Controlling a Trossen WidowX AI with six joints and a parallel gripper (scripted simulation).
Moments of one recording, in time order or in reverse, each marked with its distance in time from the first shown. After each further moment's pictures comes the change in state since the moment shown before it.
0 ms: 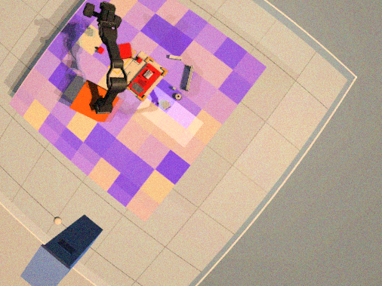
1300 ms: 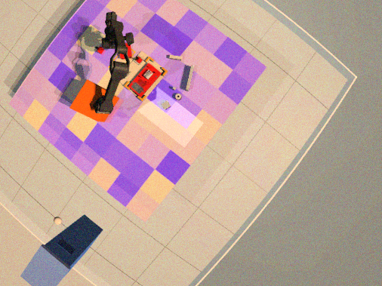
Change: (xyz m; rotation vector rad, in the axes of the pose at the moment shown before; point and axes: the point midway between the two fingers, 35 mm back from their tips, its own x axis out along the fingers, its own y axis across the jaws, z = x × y) arm -0.021 -0.169 -0.133 -0.577 0.966 -0.655
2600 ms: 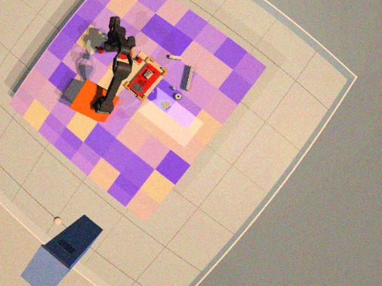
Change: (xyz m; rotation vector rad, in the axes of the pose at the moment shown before) arm 0.039 0.001 -0.002 0.000 0.002 -0.002
